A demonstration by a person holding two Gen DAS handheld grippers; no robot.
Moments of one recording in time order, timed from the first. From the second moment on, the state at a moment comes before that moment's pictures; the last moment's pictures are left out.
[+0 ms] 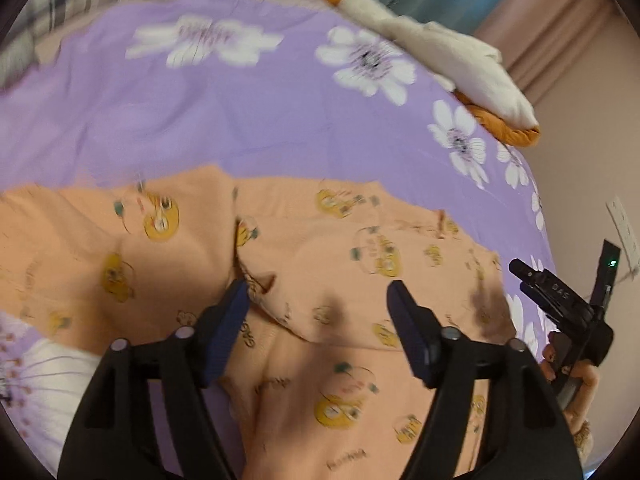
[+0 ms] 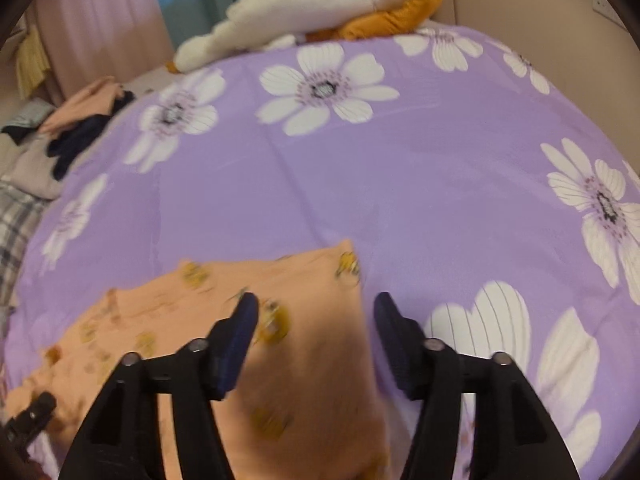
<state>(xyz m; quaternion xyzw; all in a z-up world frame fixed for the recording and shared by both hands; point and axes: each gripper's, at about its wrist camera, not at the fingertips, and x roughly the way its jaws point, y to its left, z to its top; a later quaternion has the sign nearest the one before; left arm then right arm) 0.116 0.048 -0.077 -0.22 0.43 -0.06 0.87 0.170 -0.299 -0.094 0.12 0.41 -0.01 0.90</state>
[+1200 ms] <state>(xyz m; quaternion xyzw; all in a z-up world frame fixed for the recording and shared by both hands) 0.010 0.084 -0.024 -0.22 0.35 0.07 0.91 0.028 -0.238 -0.036 0.10 0.31 0.08 0.94</state>
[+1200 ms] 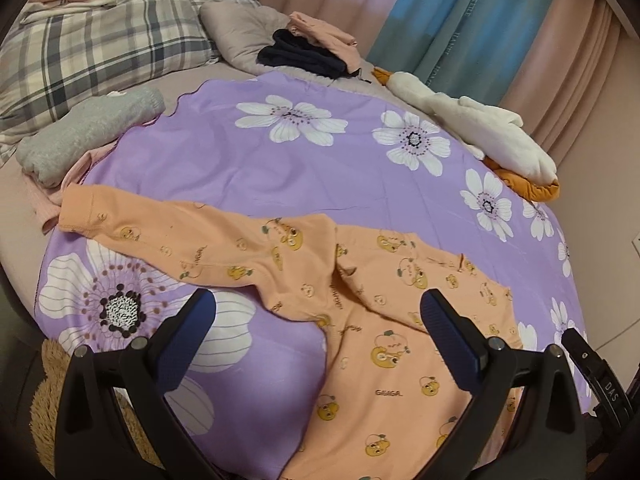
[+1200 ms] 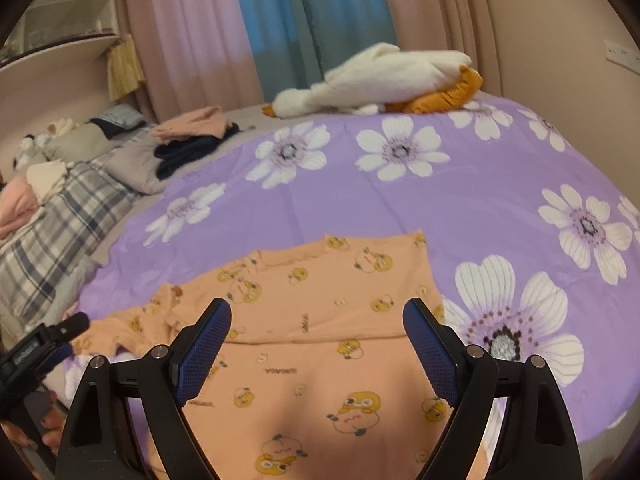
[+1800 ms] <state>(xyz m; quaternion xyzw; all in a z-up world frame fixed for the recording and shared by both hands) 0.012 0.149 -0.037 -0.29 0.34 0.13 0.89 0.041 -0.215 -0.035 0.10 0.33 0.08 0.94</state>
